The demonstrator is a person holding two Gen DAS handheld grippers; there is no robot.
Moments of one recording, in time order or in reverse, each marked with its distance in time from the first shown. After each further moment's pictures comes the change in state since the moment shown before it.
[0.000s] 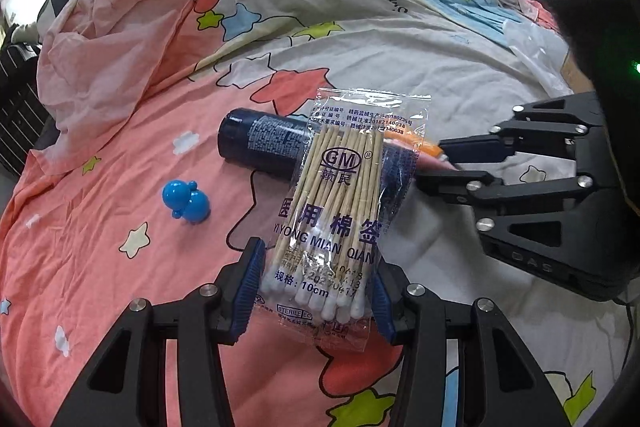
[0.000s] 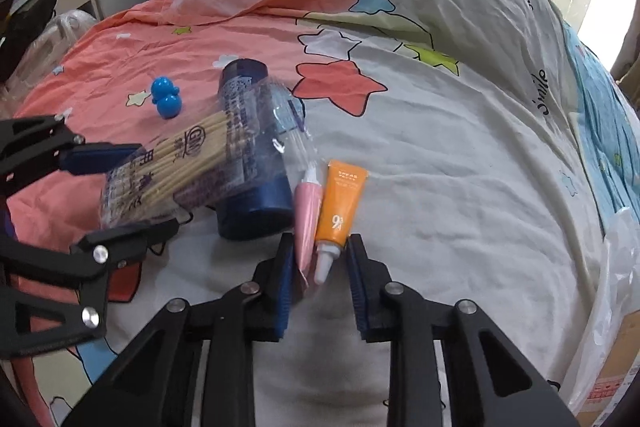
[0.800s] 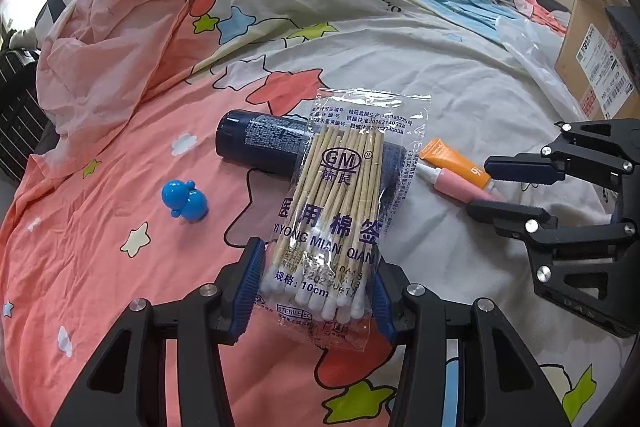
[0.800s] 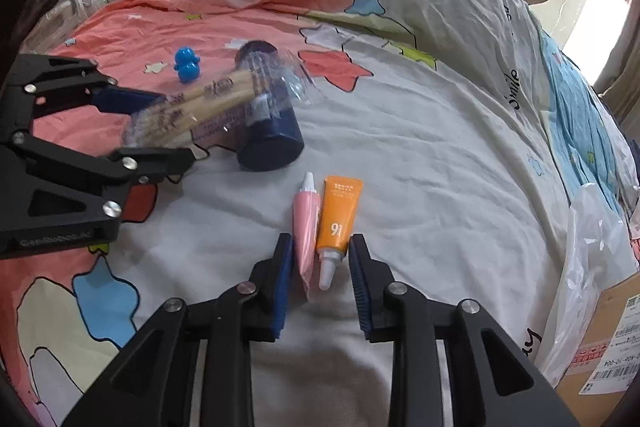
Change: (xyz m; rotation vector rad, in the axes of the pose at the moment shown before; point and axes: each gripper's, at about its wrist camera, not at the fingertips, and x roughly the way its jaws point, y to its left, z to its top) left arm -0.004 -0.005 -0.002 0.019 0.000 -0.001; right arm -0.030 0.013 -0.034 -0.064 -0.028 -0.075
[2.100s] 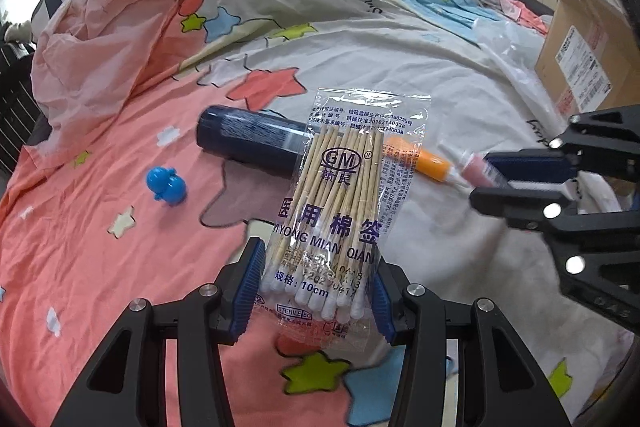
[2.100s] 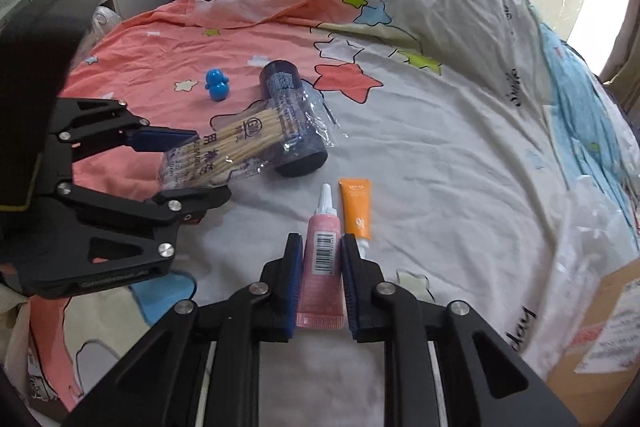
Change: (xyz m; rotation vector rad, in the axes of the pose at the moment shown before) left arm -0.020 -0.017 -0.007 -0.019 0.015 -0.061; right arm -0.040 0.004 0.005 0.042 0.016 0.050
